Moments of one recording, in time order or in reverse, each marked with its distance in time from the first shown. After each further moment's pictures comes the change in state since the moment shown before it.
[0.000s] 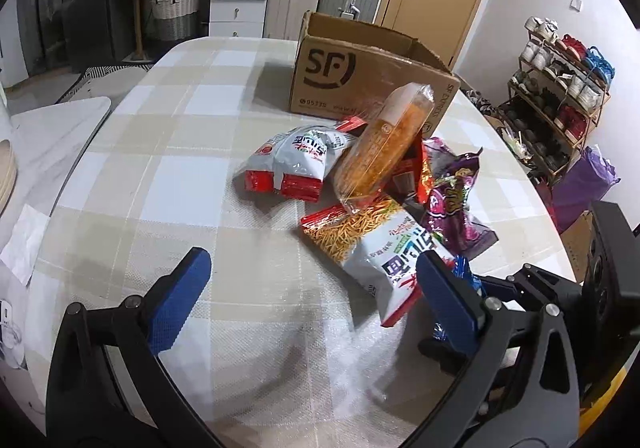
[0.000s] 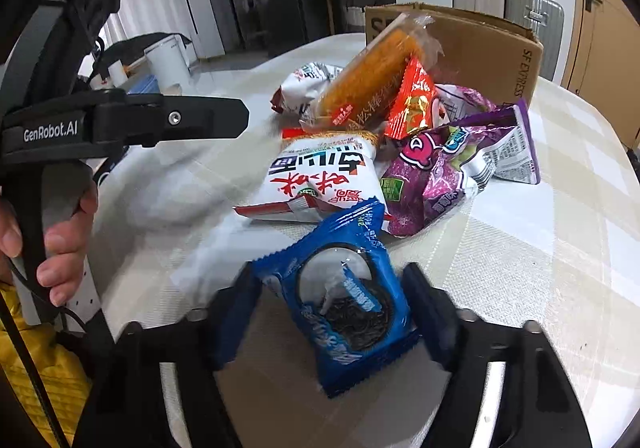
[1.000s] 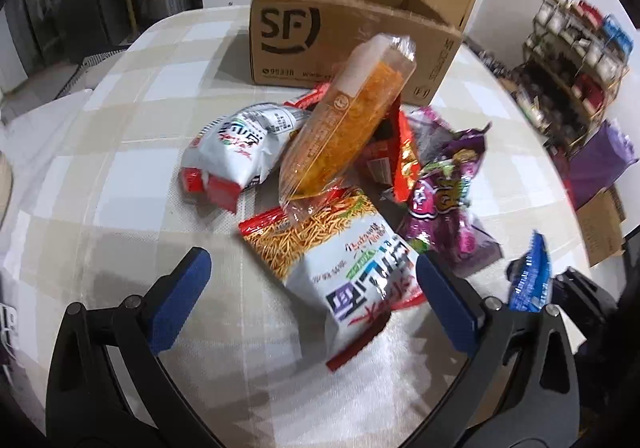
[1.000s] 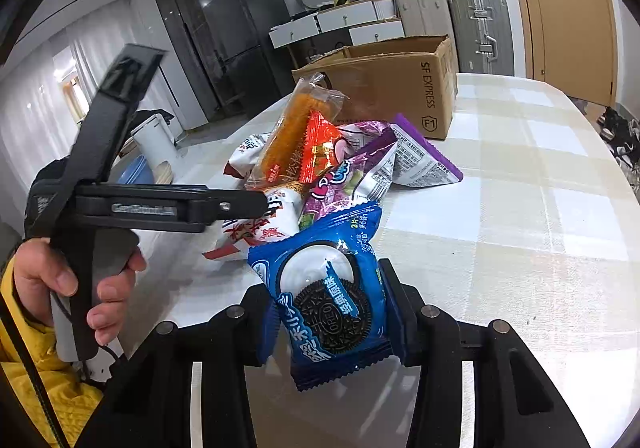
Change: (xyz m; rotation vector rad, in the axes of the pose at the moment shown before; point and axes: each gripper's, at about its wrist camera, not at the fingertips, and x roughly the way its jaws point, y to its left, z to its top) left arm 0.063 -0.054 0.023 0.038 0.148 0.075; right arm -0.058 -0.063 -0.028 0.205 -0.202 0.028
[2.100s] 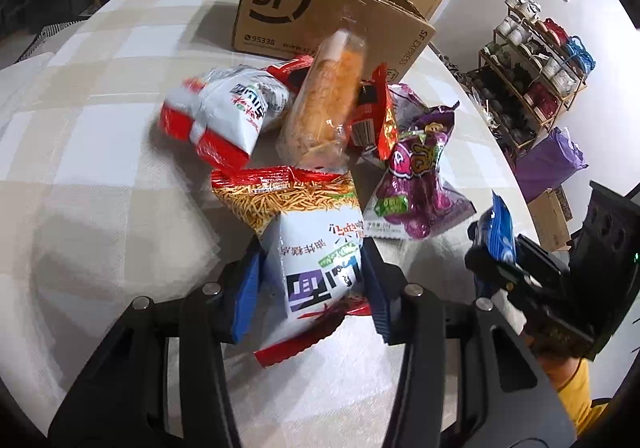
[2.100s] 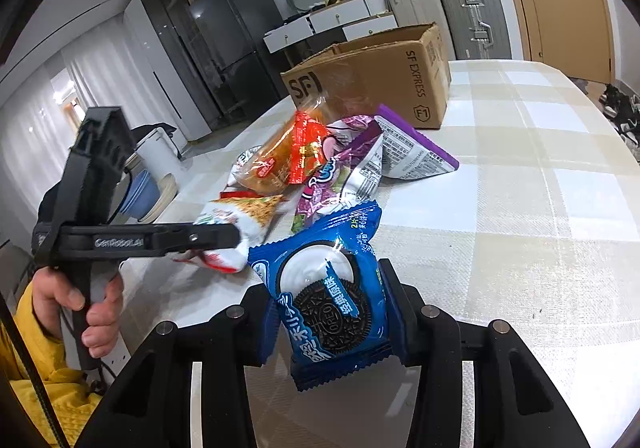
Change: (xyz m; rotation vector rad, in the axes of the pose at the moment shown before) left arm -0.039 0.031 -0.007 -0.038 0.010 -0.260; right arm 0.003 -0.007 -0.003 0.080 0.002 0.037
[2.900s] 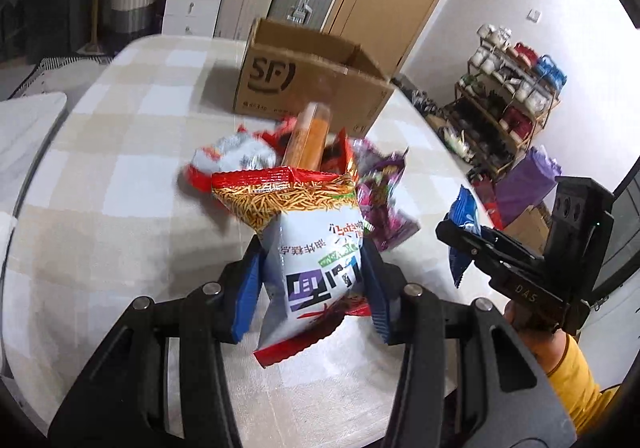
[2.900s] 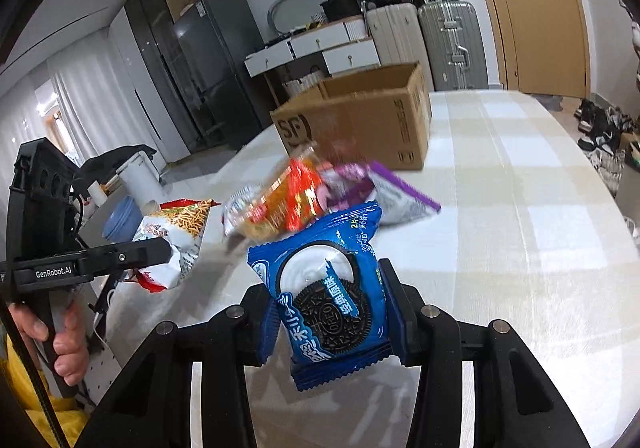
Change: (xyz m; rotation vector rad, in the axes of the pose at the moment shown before) left arm -0.141 0.030 -0.026 0.045 -0.186 -0.061; right arm -0.026 0.020 0.024 0.011 -0.098 -0.087
